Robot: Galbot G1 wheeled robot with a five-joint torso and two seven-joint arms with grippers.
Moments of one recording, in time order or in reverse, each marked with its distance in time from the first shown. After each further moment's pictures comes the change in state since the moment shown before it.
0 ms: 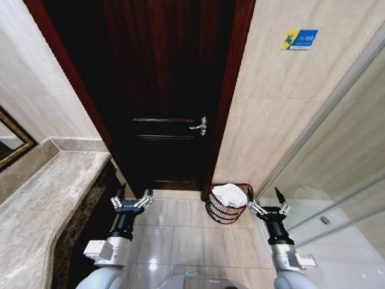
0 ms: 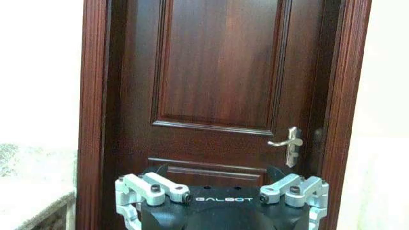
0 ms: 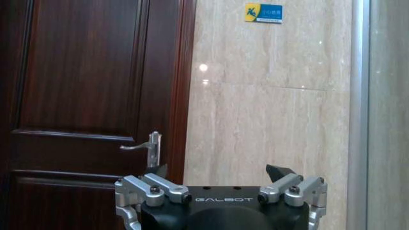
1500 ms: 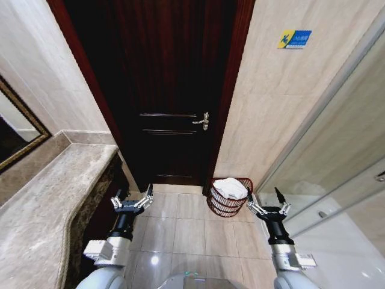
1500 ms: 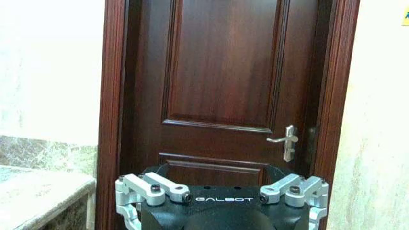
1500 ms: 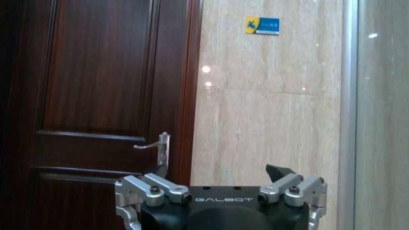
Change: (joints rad) left arm 0.000 0.000 0.000 0.000 0.000 0.000 0.000; right arm 0.000 0.000 0.000 0.000 0.000 0.000 0.000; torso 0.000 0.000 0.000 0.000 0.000
